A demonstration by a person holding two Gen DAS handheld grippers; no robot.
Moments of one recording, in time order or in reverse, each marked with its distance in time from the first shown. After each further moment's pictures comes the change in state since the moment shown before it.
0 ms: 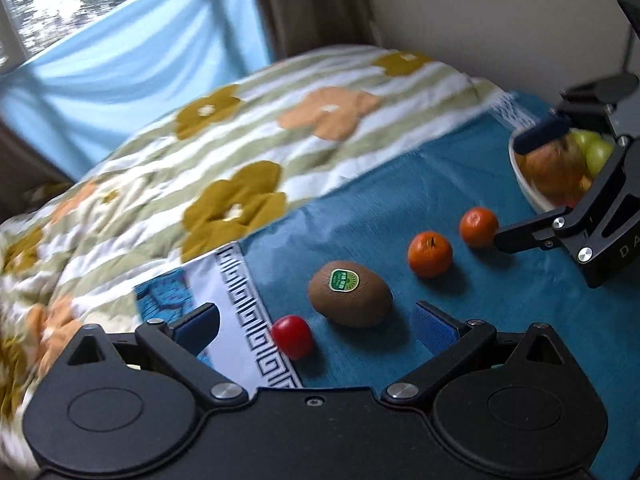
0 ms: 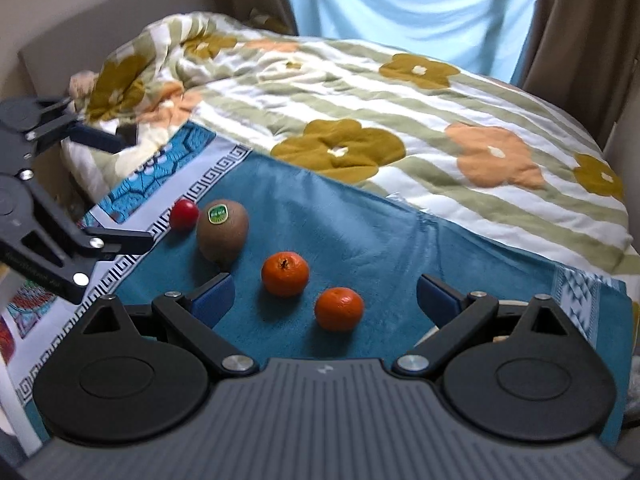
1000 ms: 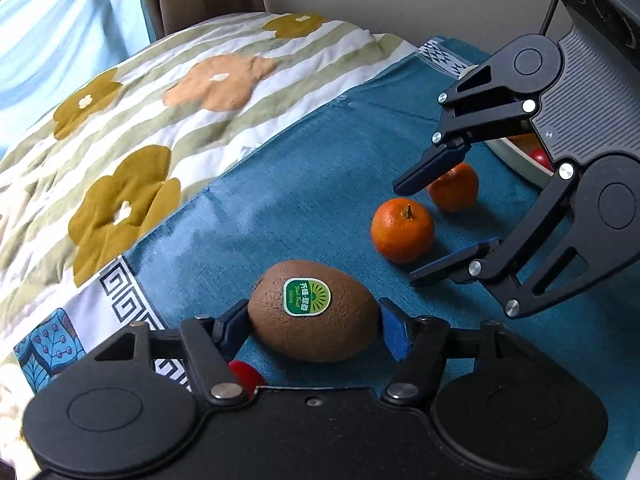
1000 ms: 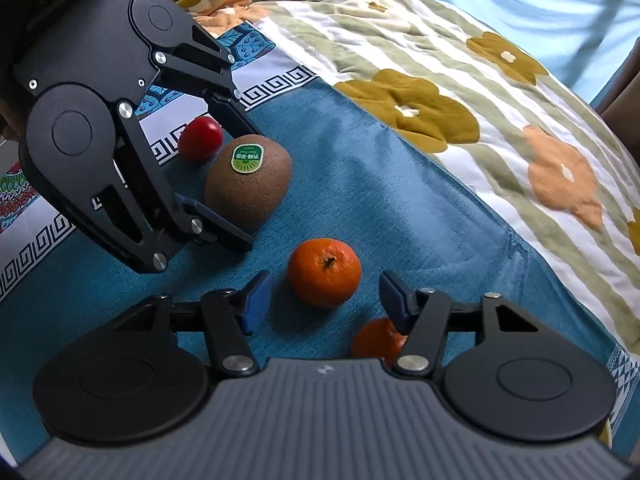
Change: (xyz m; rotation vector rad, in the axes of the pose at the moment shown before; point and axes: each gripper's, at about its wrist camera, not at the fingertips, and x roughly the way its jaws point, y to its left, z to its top) left arm 0.079 0.010 0.006 0.146 0.067 -0.307; right arm 0.085 0.032 0.007 -0.288 0.166 0.087
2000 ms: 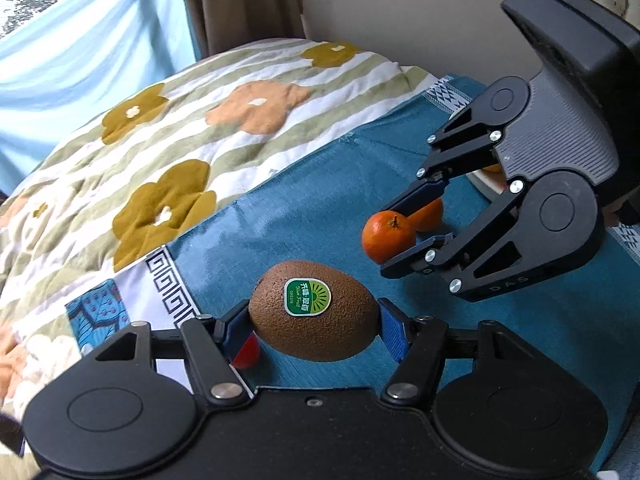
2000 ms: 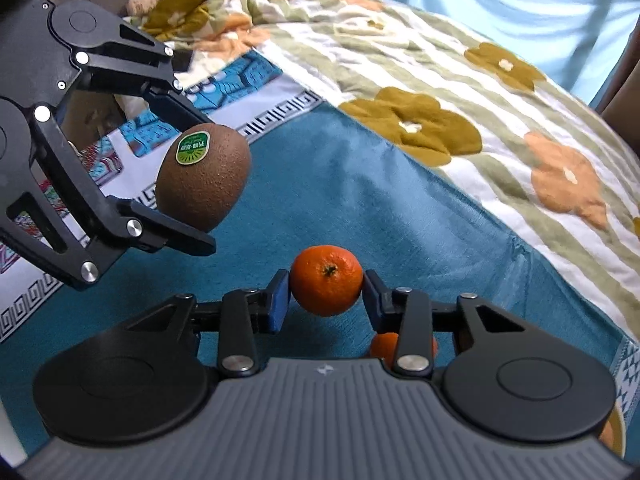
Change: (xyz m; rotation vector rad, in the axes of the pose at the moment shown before) left arm -0.065 -0.037 -0.012 -0.087 -0.074 0.122; right arm -0.031 0.008 -0.007 0.051 -0.090 0.019
